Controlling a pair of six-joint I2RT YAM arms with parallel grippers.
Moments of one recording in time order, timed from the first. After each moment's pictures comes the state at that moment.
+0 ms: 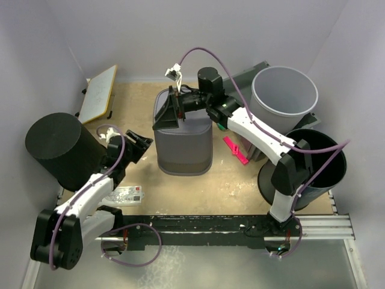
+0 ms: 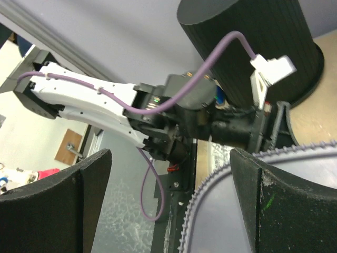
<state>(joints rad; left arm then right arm) -0.23 1.04 0.41 0.12 -0.03 -1.06 0.70 1.82 1.72 -0.02 -1.02 0.53</state>
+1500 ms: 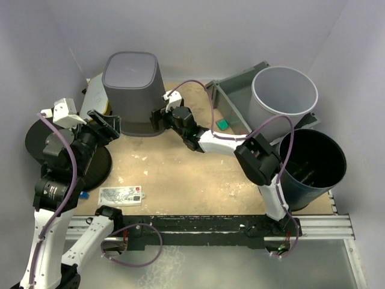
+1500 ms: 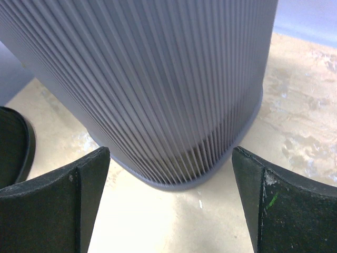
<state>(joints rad) -0.23 0.68 1.19 -0.64 -0.16 -0.53 0.84 2.10 1.47 0.48 0.21 0.19</state>
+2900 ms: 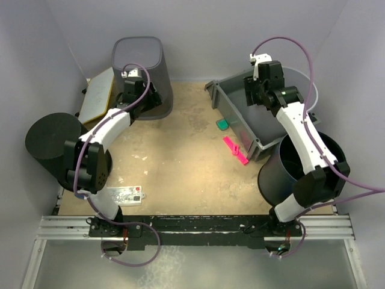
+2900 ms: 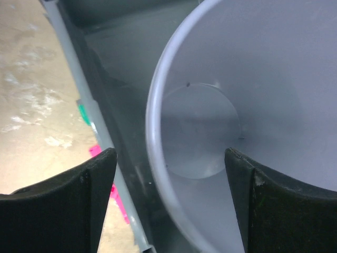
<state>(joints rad) -0.23 1.72 1.34 -0.16 -0.03 -0.59 0.27 1.57 1.67 -0.76 0.30 -0.07</state>
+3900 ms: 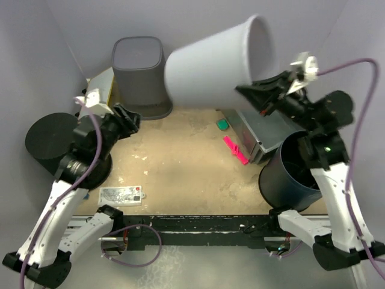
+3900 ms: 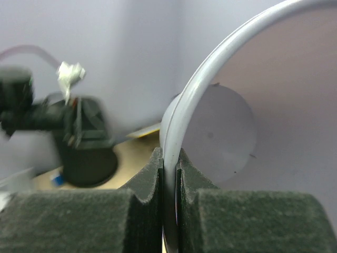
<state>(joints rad) -0.39 0.84 1.06 -0.47 -0.13 -0.59 0.27 1.03 1.51 -0.14 -0.60 0.19</state>
